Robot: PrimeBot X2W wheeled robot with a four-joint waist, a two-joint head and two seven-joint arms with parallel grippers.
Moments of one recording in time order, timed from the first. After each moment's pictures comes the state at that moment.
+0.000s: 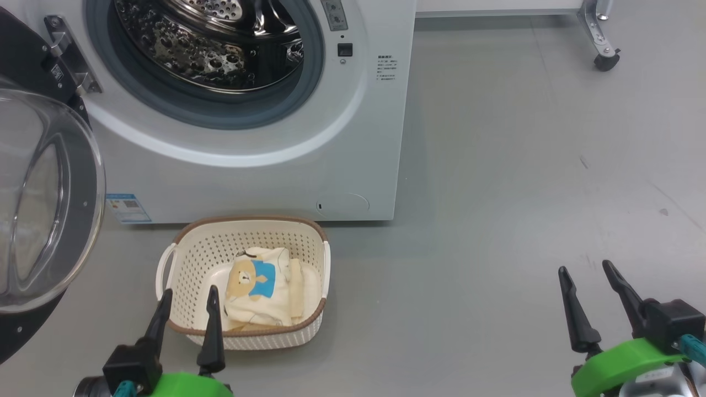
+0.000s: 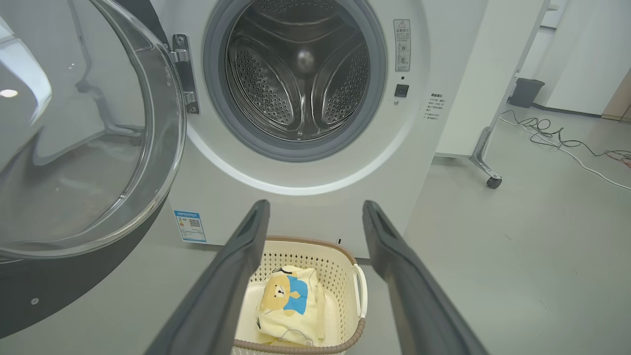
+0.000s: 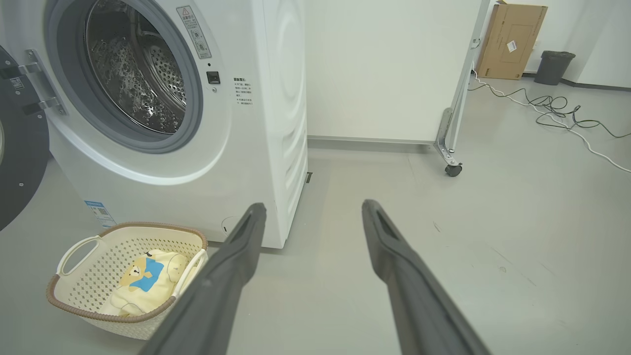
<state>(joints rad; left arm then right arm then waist) -0.02 0.21 -0.31 0.12 -0.36 0.20 -0.24 0.14 -0.03 -0.09 -0.02 0.05 0.13 -0.10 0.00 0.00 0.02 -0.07</state>
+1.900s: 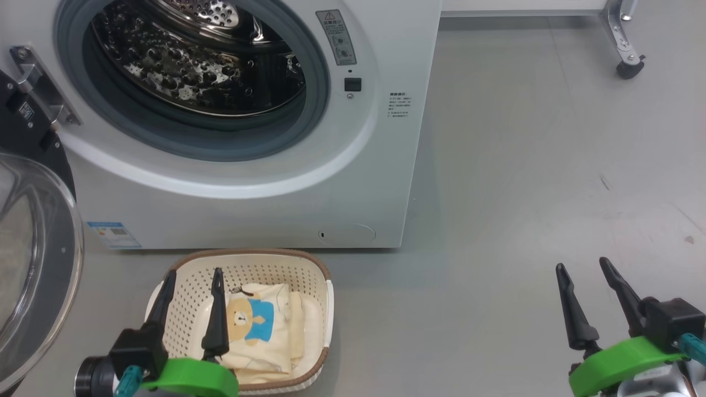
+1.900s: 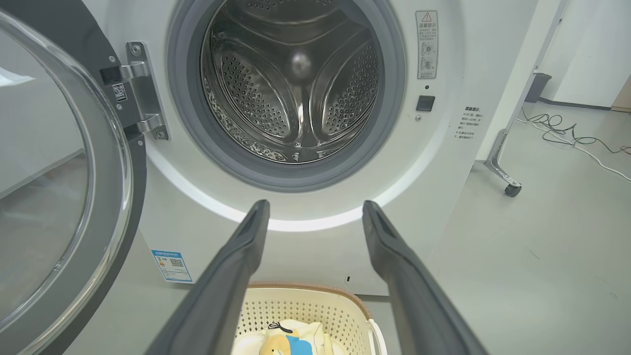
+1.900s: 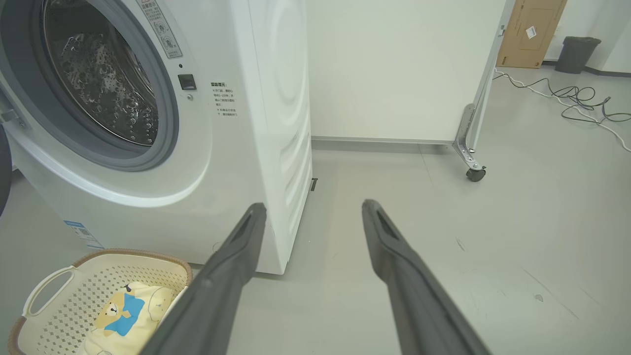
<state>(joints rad) -0.08 0.22 -0.34 0.14 -0.34 0.22 -0.25 0.13 -0.03 -0.08 0.00 0.07 0.13 -0.12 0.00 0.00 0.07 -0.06</state>
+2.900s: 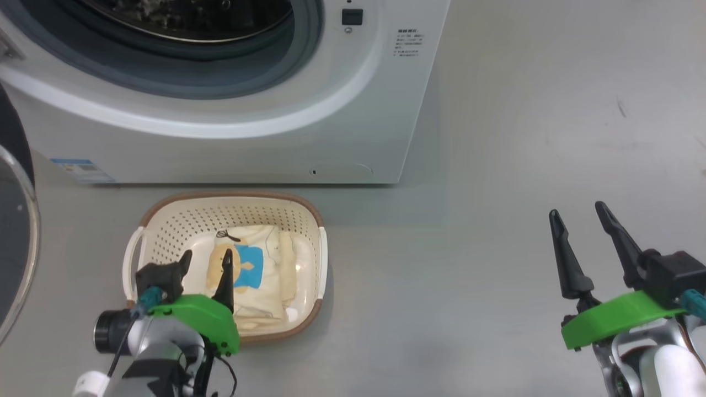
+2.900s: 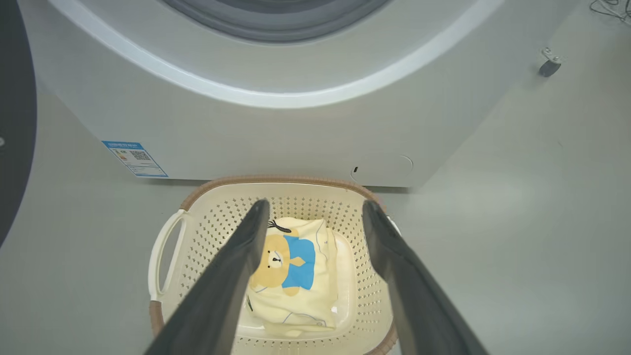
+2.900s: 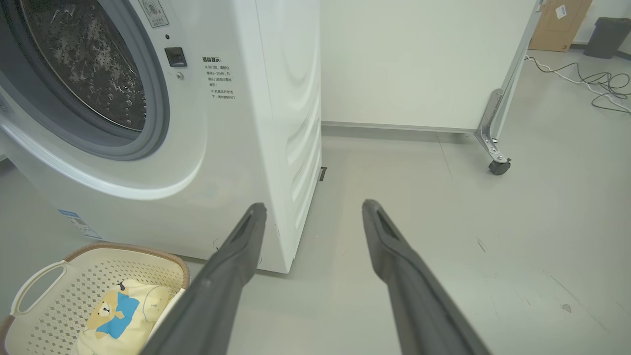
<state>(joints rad) -0.37 0.16 -0.39 0.60 -0.42 0.08 -0.16 0.00 -0.03 -0.06 -0.03 0.07 0.13 -0.12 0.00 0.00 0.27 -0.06</state>
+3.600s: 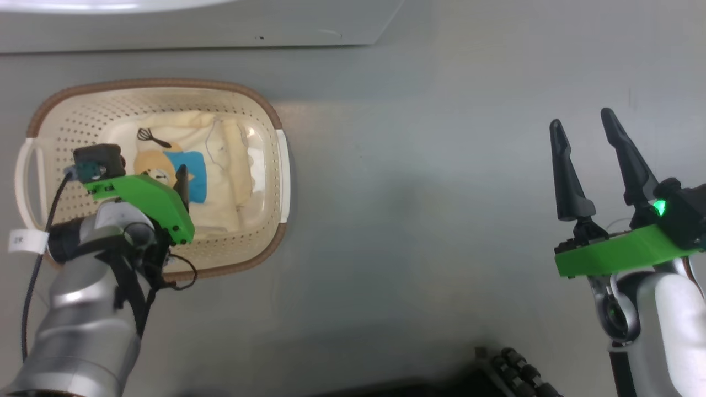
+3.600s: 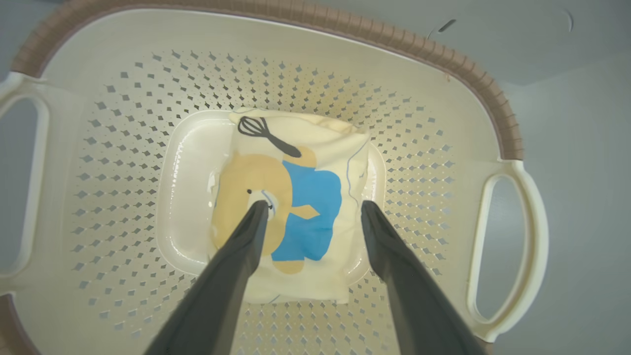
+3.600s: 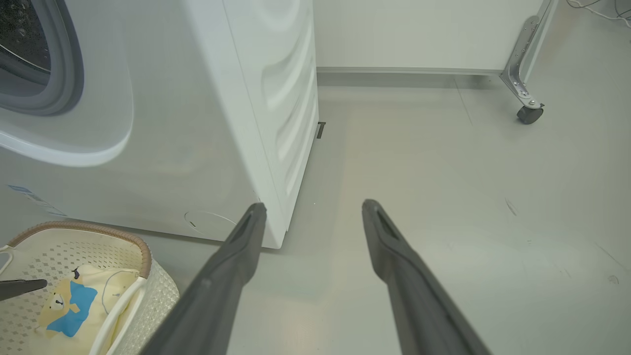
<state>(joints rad) -0.87 0.11 -0.33 1.17 -0.55 -0.09 -0.02 -0.20 -0.04 -0.03 -0.05 0.10 0.13 -0.18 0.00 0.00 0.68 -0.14</state>
